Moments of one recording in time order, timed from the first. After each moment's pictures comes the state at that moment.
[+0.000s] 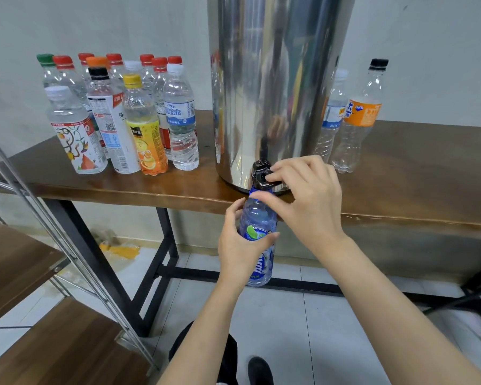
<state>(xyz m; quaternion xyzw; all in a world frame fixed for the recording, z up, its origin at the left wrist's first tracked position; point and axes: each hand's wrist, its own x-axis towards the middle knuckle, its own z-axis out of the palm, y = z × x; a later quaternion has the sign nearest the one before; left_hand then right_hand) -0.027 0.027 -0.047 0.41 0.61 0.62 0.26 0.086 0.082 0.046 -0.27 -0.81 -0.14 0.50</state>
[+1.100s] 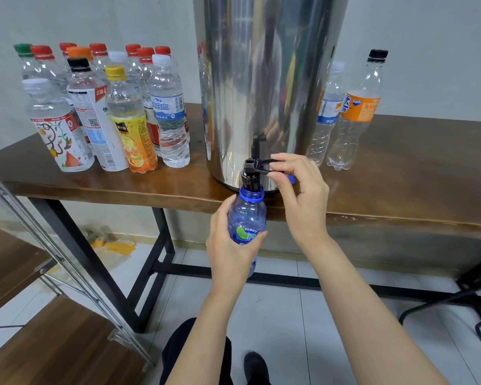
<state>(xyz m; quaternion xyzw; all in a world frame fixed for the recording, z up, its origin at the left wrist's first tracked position) -0.023 0.032 -0.056 0.45 0.60 0.65 0.13 0.081 0.113 0.021 -0.27 -0.74 0.13 0.61</state>
